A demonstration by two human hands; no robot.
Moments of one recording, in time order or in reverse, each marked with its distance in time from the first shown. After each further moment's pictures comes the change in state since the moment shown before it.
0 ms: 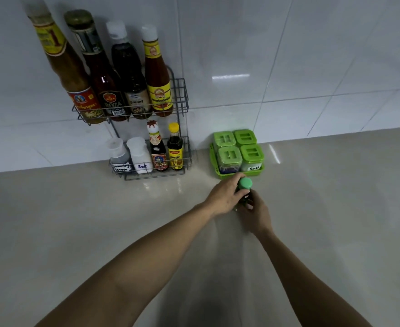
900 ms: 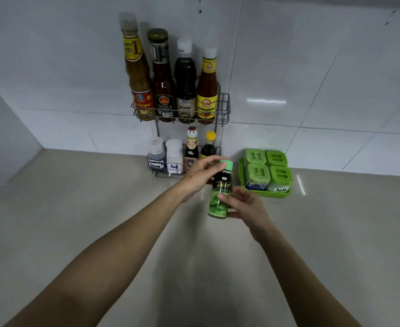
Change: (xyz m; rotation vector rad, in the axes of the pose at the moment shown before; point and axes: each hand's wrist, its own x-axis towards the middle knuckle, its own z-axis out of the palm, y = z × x) left_hand -0.055 -0.019 -0.121 -0.661 0.287 -0.142; right_hand -0.033 -0.128 0.031 0.479 -0.508 0.021
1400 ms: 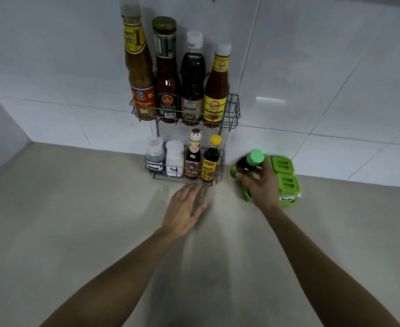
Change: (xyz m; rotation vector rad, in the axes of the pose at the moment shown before) left_hand -0.022 -0.105 -0.031 1.012 0.167 0.089; right_hand 0.079 -0.028 -0.021 -0.499 0.353 -0.363
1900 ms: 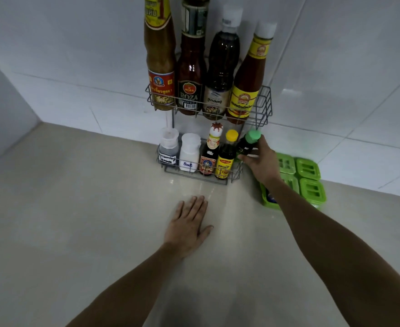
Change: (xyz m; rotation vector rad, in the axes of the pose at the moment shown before) left_hand -0.027 -0.038 0.049 0.327 -0.152 -0.041; right_hand 0.089 0.027 0.054 -0.310 -0.234 -0.086
